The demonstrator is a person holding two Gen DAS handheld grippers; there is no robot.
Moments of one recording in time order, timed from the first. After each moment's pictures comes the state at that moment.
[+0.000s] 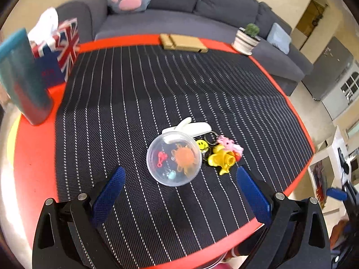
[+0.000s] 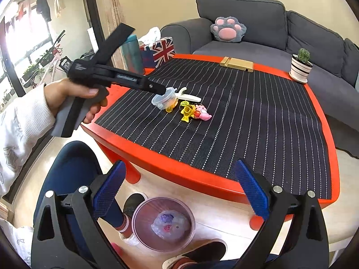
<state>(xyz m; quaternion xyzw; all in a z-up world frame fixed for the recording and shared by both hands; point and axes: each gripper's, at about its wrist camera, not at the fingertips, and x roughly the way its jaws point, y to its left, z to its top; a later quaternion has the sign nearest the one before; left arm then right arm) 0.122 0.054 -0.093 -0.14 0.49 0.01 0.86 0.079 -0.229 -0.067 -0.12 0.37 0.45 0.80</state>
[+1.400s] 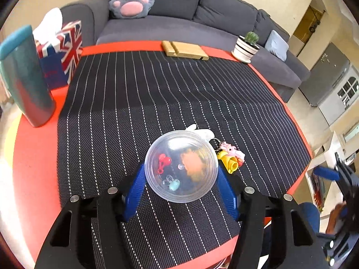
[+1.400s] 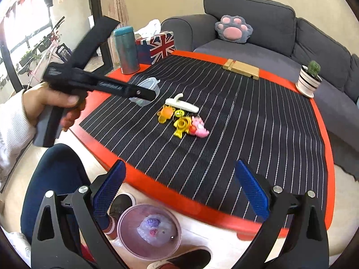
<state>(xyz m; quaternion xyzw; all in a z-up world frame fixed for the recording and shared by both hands) 0.109 0.062 -0.086 -0.14 0.45 0.00 0.88 0.116 -0.177 -0.071 -0.17 0.37 0.45 0.79</state>
